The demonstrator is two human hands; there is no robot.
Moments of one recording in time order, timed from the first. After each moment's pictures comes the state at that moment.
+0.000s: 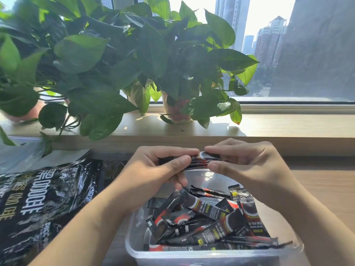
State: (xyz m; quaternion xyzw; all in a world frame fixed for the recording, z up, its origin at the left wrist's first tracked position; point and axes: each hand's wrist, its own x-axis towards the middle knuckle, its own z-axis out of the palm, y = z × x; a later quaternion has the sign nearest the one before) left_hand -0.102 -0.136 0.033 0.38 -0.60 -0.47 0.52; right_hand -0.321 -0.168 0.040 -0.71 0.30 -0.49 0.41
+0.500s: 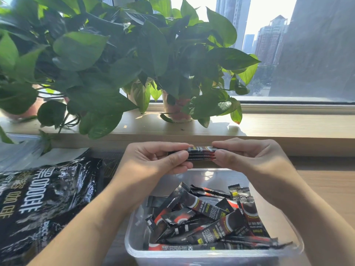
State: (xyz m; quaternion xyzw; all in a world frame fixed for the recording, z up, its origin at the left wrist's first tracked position) left_hand -0.109 -0.136 0.037 0.38 -0.51 -0.45 0.62; right_hand -0.322 -0.168 0.048 -0.63 0.36 -0.51 0.47
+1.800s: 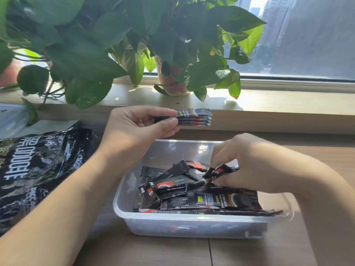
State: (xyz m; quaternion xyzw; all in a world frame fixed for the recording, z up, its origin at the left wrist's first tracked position) left_hand -0.110 -0.142 0.029 0.40 -0.52 -0.37 0.66; right_hand -0.339 -0.162 0.045 -0.90 0.41 -0.07 0.15
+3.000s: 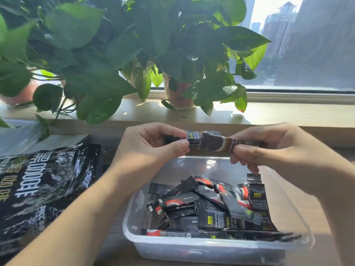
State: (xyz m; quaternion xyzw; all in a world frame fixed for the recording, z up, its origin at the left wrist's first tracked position) left_hand -0.104 -0.139 0.028 0.43 -0.56 -0.36 0.61; right_hand -0.348 -0.167 0.062 -0.76 0.32 -0.35 0.44
